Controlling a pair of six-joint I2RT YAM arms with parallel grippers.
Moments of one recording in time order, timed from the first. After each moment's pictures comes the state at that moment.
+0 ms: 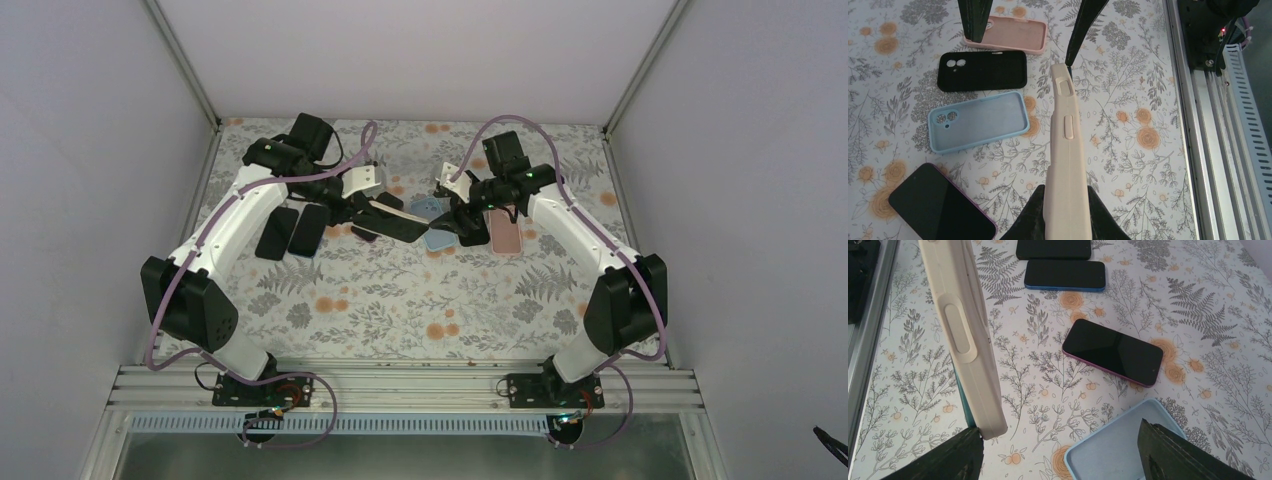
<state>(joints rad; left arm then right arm) -0.36 1.58 1.56 -1.14 0.77 0.91 0.42 1.59 1.36 -0.71 -0.70 -0.80</state>
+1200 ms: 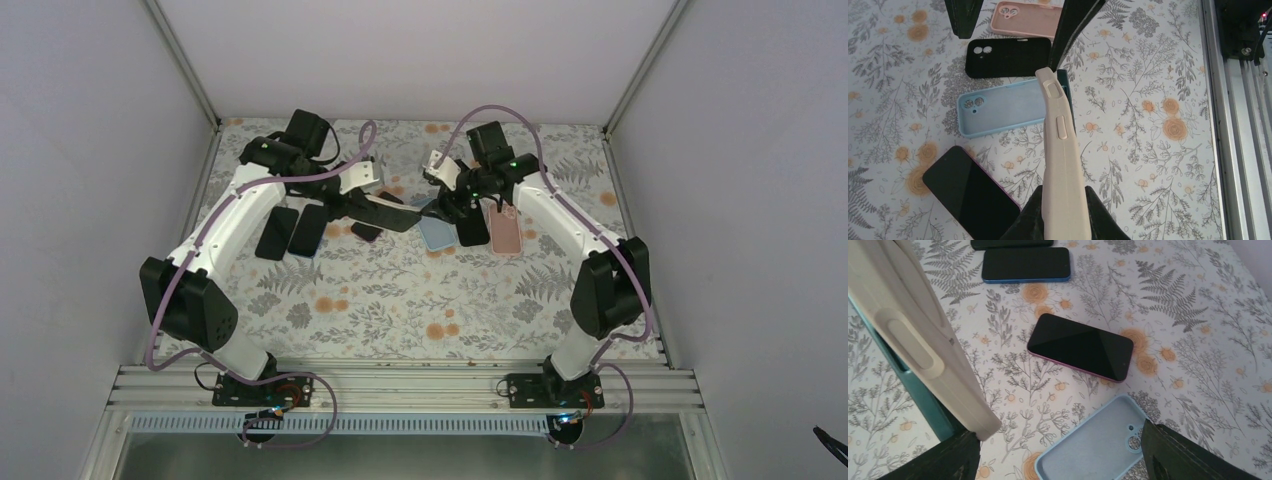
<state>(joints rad) -0.35 1.58 1.57 -1.10 0.70 0.90 0.46 1.71 1.47 -0.66 -0.56 -0.69</state>
